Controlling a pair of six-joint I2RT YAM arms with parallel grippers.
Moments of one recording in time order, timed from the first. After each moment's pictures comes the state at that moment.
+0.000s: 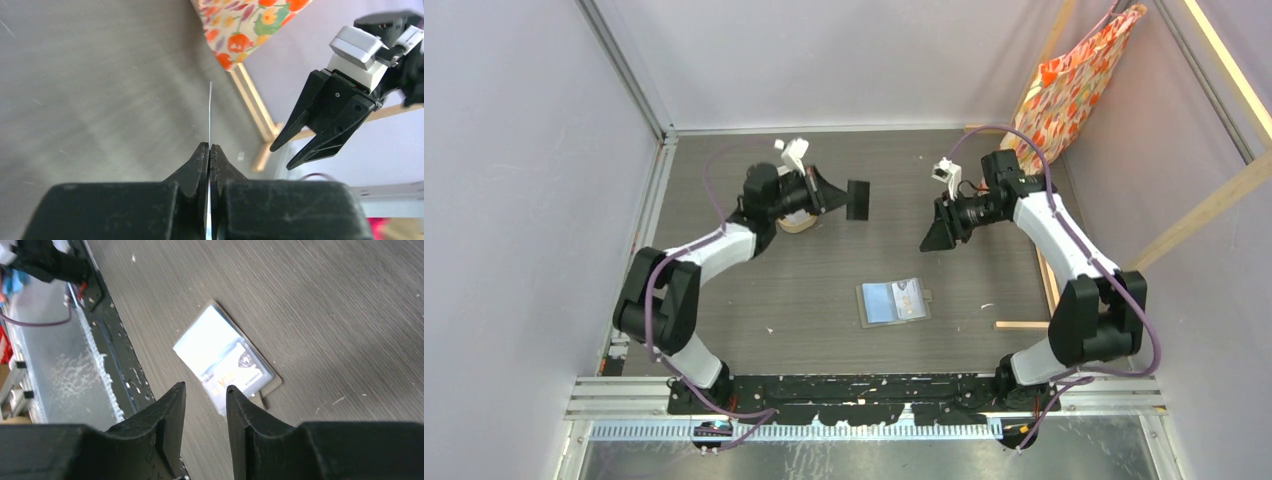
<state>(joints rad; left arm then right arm) -0.38 1.59 1.03 0.40 0.61 -0.60 0.13 1.54 1.25 -0.95 -0.90 -0.49</state>
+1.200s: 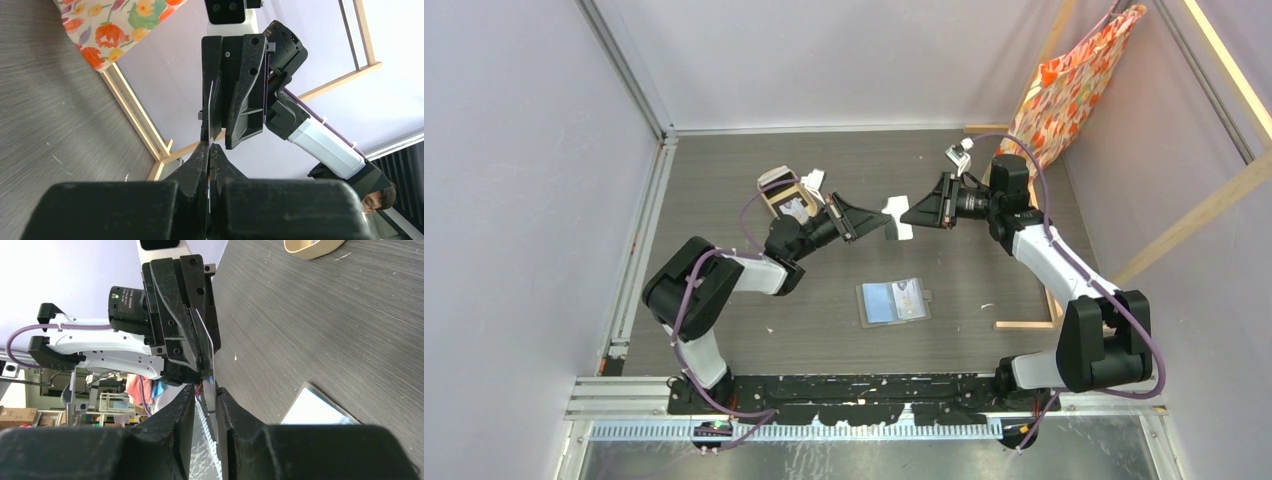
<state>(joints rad) -0.62 1.76 0.71 1.36 0.47 -1.30 0.15 1.37 0.92 0.06 -1.11 0.71</state>
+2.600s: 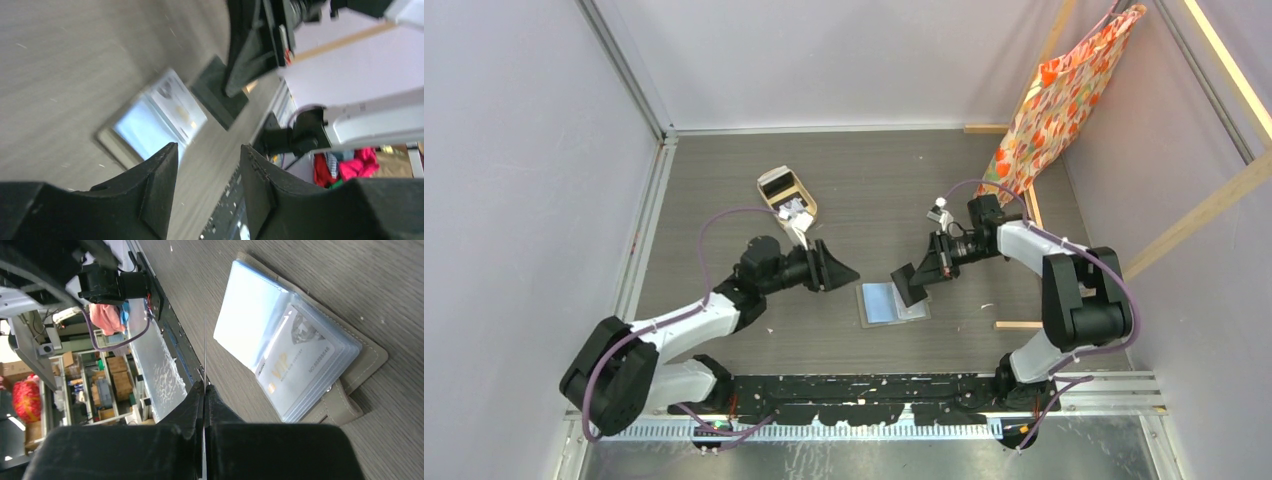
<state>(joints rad) -0.57 1.17 0.45 0.50 0.47 -0.78 0.13 1.56 0.85 -0.58 -1.10 0.00</state>
